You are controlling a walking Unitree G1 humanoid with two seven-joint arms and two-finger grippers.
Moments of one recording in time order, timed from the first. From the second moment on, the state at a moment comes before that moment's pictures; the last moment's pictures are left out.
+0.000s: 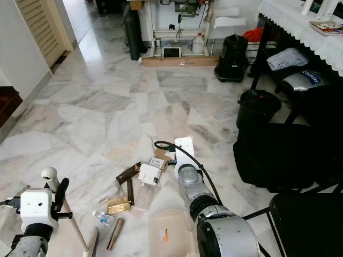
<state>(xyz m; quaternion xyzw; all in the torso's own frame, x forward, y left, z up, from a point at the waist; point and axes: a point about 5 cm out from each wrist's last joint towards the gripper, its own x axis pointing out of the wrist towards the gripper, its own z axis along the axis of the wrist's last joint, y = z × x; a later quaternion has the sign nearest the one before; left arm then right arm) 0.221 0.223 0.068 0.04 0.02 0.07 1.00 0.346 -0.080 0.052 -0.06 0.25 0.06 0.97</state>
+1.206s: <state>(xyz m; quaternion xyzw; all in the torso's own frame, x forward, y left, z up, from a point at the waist) 0.223 0.211 0.061 -0.07 0.03 -0.01 1.00 0.348 -0.082 0.054 -0.07 0.23 0.04 0.97</state>
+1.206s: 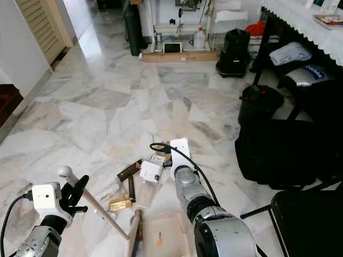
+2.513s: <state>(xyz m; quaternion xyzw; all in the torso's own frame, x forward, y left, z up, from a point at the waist) 0.217 0.223 0.071 -0.01 0.03 0.02 1.00 0.353 -0.096 0.062 -0.08 0.21 -0.03 0.98</state>
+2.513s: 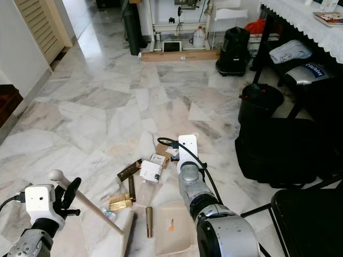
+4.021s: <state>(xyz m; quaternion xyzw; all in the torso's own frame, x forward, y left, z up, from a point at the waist) 0.277 0.220 0.053 0.01 0.03 0.04 1.00 0.363 -0.106 0.076 -0.06 0.17 -0.03 0.98</state>
